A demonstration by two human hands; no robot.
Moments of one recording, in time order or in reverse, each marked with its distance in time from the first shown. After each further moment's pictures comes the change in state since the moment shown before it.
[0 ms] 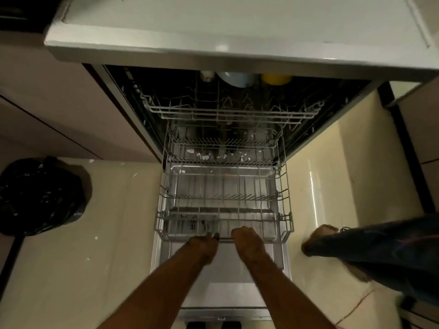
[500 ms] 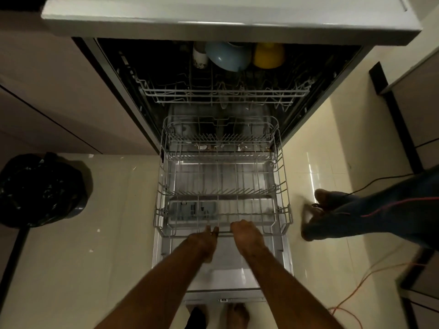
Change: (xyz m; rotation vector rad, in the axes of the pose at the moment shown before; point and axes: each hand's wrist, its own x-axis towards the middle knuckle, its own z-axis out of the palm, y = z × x) left_hand -0.025 0.027 0.044 -0.240 -0.091 -0.128; right_hand -0.037 -0.005 0.025 0.081 0.126 0.031
